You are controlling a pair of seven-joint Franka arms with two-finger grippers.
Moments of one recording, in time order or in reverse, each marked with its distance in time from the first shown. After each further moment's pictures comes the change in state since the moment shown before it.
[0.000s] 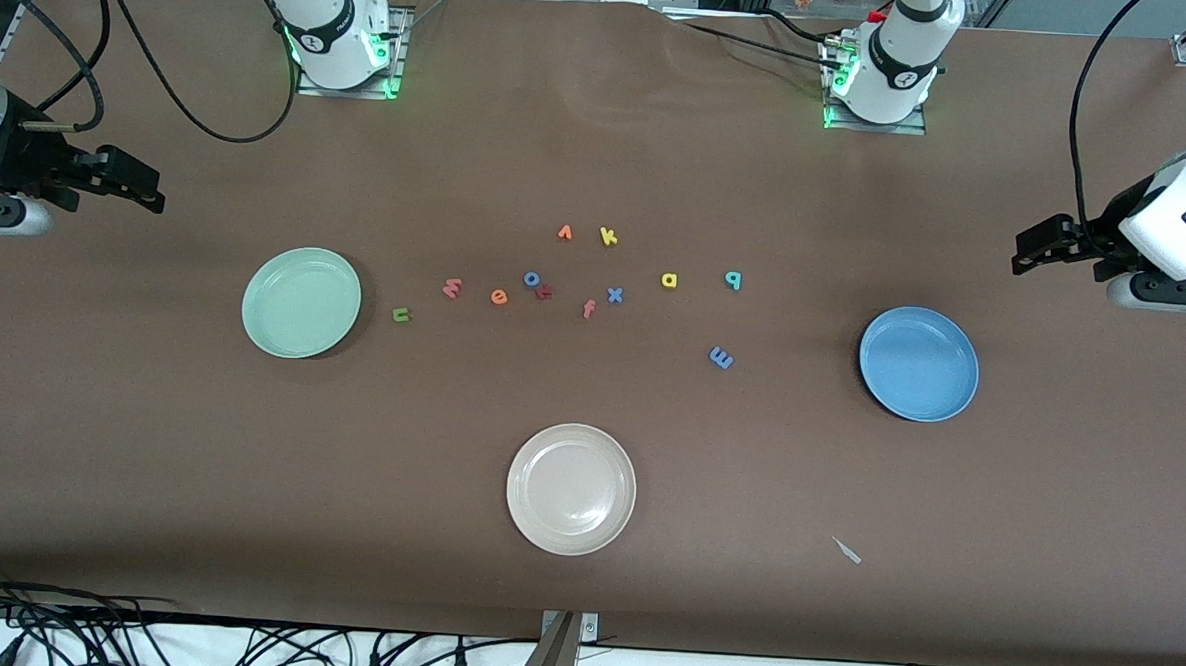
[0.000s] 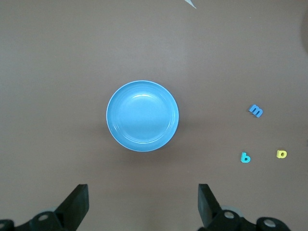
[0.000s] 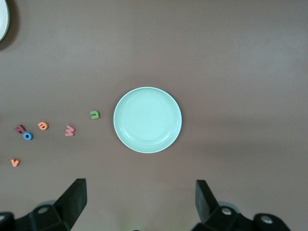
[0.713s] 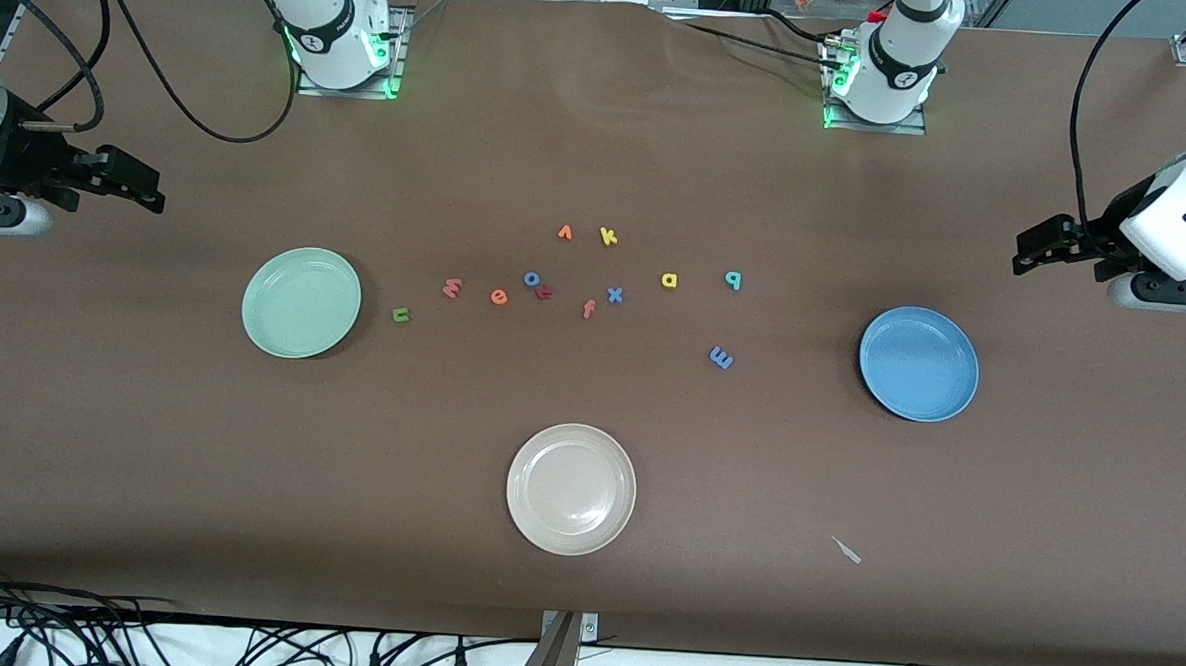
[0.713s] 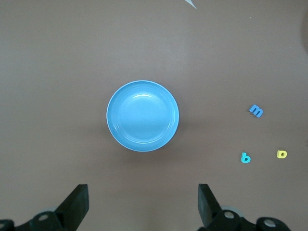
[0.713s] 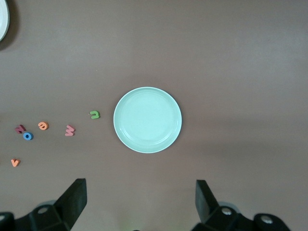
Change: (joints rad) left arm 0.001 0.000 0.001 0.000 0.000 0.000 0.000; right arm 0.000 0.000 0.000 0.000 0.000 0.000 0.000
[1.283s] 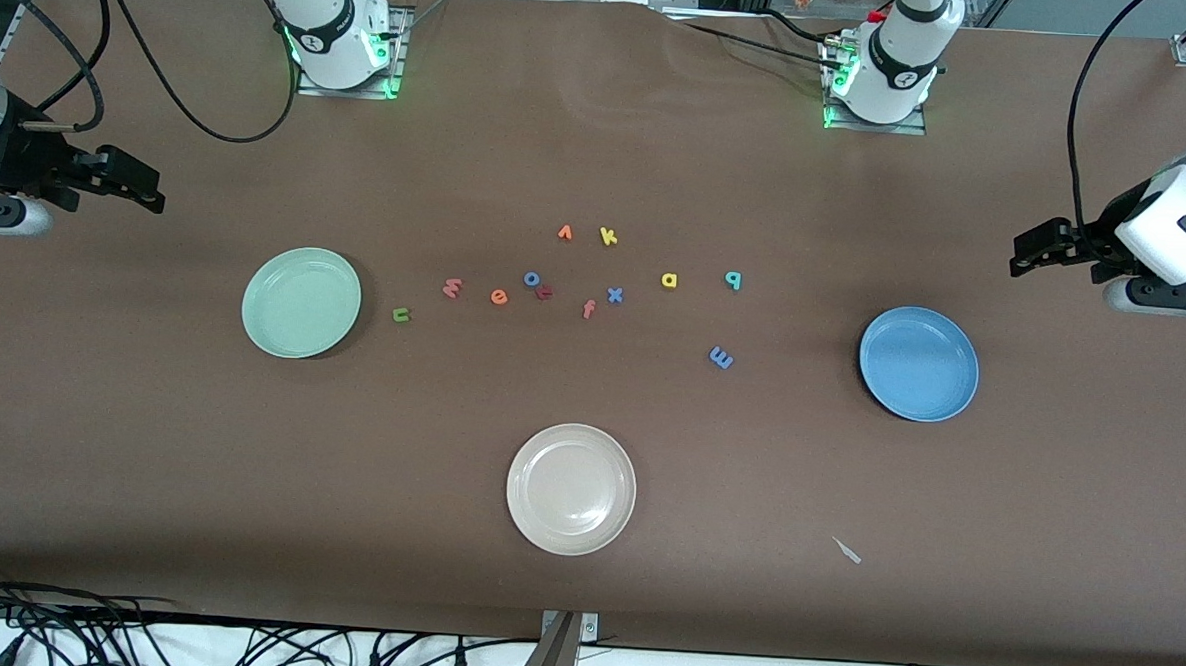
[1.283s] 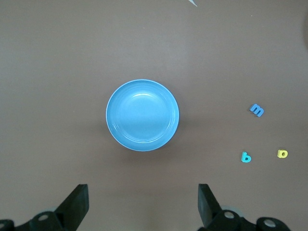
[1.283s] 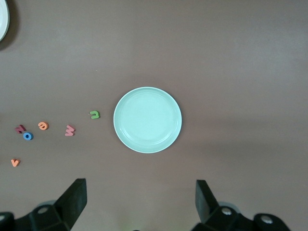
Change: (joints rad) left arm 0.000 0.008 0.000 0.000 0.000 0.000 -0.001; right arm 0.000 0.000 0.000 0.000 0.000 0.000 0.000
